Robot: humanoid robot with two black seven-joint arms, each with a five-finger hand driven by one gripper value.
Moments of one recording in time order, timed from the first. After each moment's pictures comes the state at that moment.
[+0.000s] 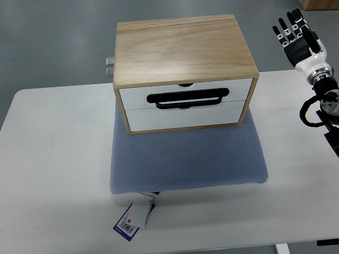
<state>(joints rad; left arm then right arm) -0.11 0.00 -0.10 -0.25 0.00 -0.02 0.13 0.77 -0.28 1.13 0.59 0.12 0.37 0.16</state>
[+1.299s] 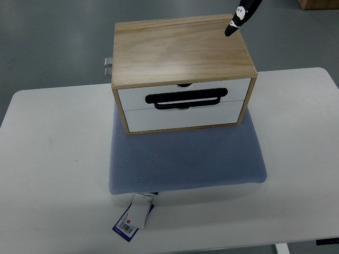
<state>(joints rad) -0.12 0.00 -0.09 -0.27 0.01 -0.02 0.13 1.99 -0.65 -0.07 1.41 -0.40 0.41 -0.60</state>
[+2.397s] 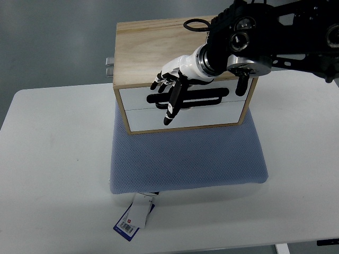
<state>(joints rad) -0.12 0.00 -0.09 -0.26 0.00 -0.03 0.13 1.85 -0.36 -0.26 1.48 -0.21 0.07 -0.61</state>
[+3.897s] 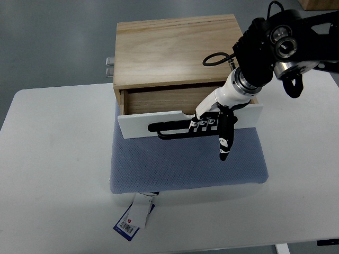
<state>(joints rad) -0.12 0.00 -0.09 -0.25 0.00 -0.02 0.13 1.81 -0.52 -0.27 1.57 -0.33 0.58 -0.60</state>
